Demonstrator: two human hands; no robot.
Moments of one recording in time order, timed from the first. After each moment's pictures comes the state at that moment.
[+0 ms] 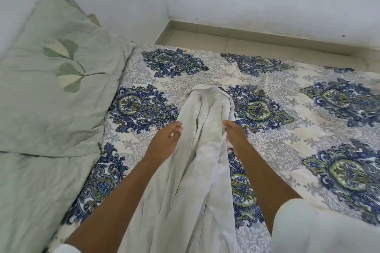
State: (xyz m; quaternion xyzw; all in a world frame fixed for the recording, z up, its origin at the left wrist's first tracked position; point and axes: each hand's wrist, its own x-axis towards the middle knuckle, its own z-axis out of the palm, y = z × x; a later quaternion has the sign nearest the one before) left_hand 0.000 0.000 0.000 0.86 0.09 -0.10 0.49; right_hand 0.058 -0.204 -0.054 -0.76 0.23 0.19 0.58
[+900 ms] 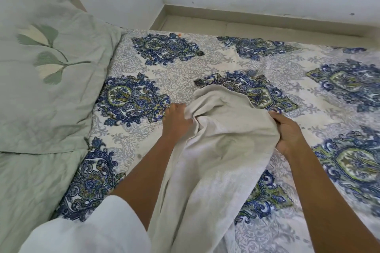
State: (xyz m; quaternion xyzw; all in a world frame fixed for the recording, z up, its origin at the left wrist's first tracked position) left_hand 0.065 -0.047 -0.067 0.97 0.08 -0.11 0.22; right_hand 0.048 -0.322 -0.063 -0.48 0.34 0.10 0.81
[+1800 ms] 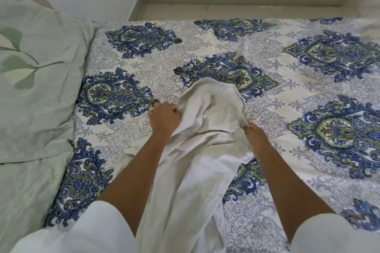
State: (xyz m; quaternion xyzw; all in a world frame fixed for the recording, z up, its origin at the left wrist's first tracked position) left_hand 0.047 -0.077 -0.059 0.99 0.06 -0.09 0.12; right_hand -0.005 -0.314 -0.115 -0.73 0.35 0.19 0.56
